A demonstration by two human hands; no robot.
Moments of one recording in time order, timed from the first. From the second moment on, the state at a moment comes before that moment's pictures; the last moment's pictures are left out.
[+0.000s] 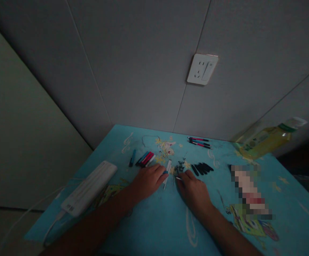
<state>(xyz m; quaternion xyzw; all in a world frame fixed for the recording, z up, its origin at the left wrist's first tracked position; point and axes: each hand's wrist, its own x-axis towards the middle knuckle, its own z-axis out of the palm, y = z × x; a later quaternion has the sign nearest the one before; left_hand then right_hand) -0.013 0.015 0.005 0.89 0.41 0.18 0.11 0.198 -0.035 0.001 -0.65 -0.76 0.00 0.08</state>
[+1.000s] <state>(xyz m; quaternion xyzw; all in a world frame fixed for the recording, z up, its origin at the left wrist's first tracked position) -0.011 0.010 -0.002 0.90 0.39 0.15 0.12 0.212 -0.032 0.008 -0.60 -0.77 0.08 0.17</state>
